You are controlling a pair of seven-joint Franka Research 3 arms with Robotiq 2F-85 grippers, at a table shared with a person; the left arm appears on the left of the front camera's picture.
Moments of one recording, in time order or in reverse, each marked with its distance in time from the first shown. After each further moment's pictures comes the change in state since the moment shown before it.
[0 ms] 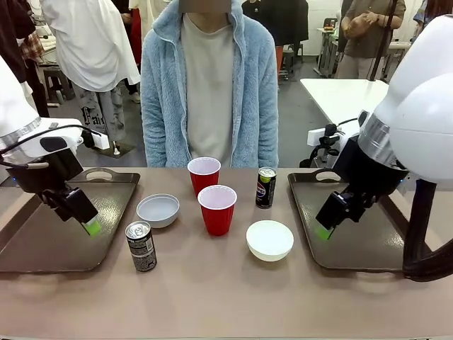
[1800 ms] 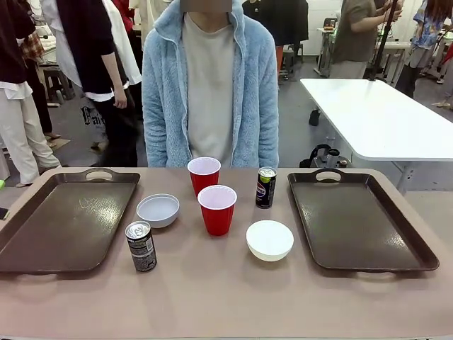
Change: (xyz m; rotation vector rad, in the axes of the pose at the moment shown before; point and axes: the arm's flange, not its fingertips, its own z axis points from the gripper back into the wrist) left arm -0.145 0.207 0.003 -0.872 -0.428 0.453; right arm -0.206 -0.226 0.024 0.763 -0.346 -0.652
